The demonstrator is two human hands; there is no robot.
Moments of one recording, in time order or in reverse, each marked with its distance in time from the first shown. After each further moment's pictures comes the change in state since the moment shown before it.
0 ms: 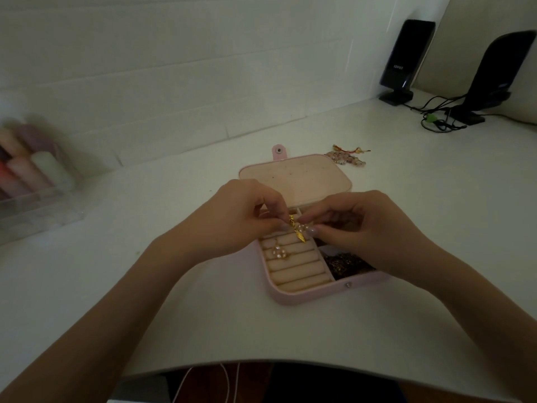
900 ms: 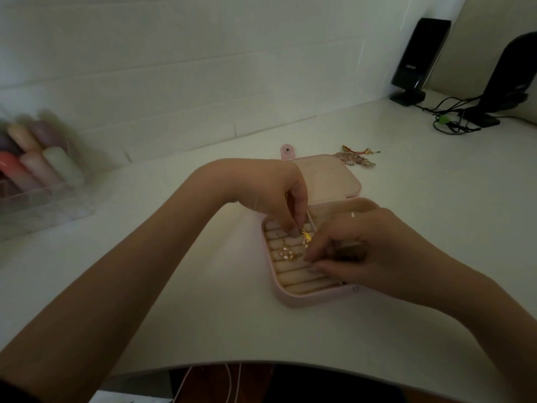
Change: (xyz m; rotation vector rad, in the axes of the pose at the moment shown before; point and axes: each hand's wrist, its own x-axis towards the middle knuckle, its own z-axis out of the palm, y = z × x) left_hand 0.054 0.023 -0.022 0.138 -0.585 -0.130; right_hand -0.006 -0.009 -0.002 -0.364 -0.182 -0.338
